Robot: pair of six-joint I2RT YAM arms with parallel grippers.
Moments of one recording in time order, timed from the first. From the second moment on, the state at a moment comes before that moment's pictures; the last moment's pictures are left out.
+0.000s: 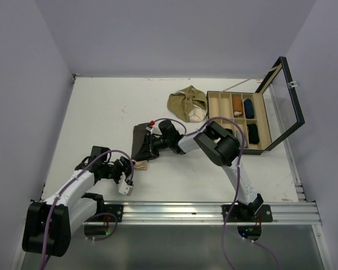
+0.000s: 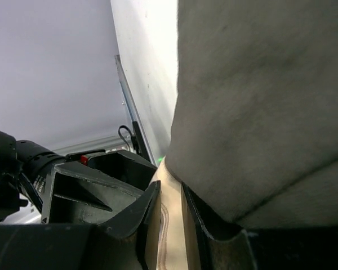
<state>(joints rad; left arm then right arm) -0.12 0.94 0.30 -0.51 0.79 1.99 0.79 2.32 1.25 0.54 -0.86 1.15</state>
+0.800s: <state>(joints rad) -0.19 1.20 0.39 -0.35 0.74 1.89 0.76 2.33 1.26 0.60 -0.88 1.18</state>
